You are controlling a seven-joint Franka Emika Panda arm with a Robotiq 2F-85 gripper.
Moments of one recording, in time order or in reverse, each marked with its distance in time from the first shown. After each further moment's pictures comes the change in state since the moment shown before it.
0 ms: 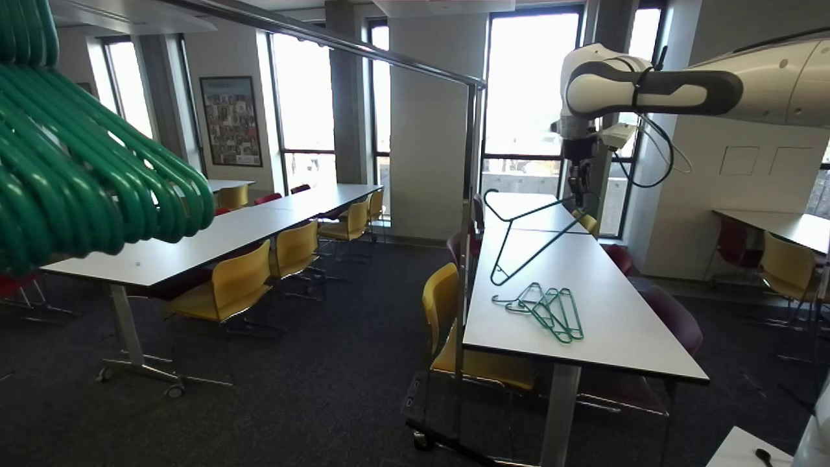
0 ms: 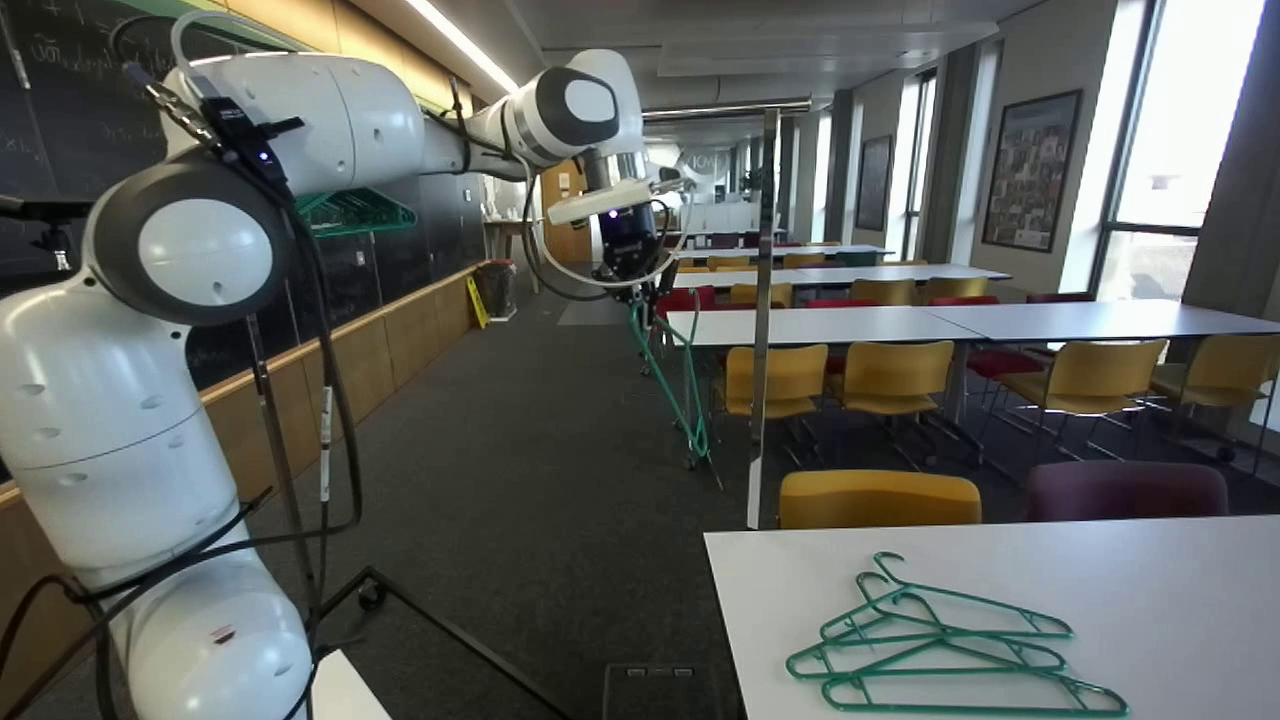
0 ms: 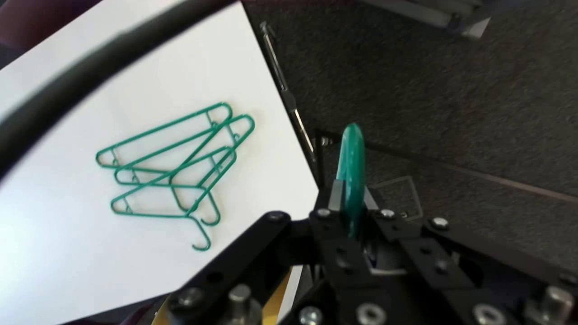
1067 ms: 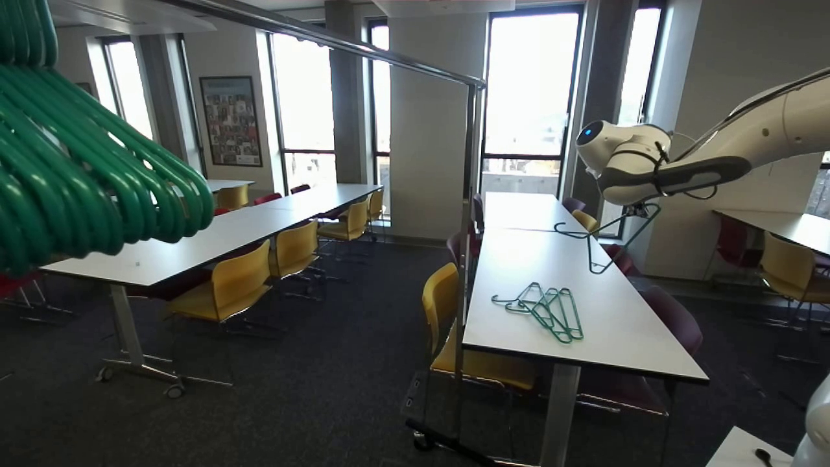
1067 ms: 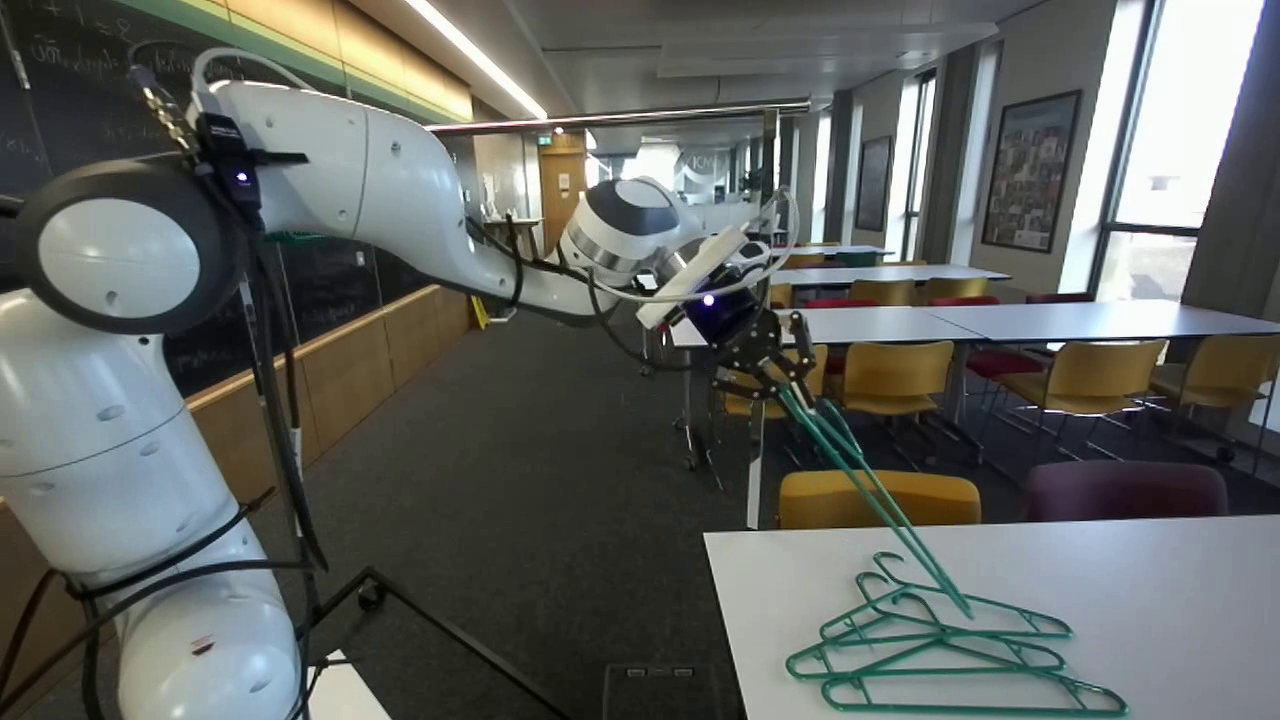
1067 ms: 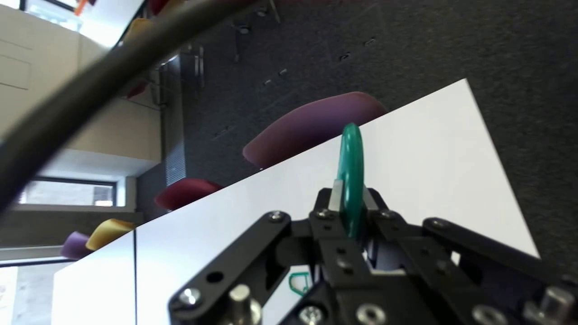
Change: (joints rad) arm -0.125 -0.044 -0.098 -0.393 -0.727 0.340 0.028
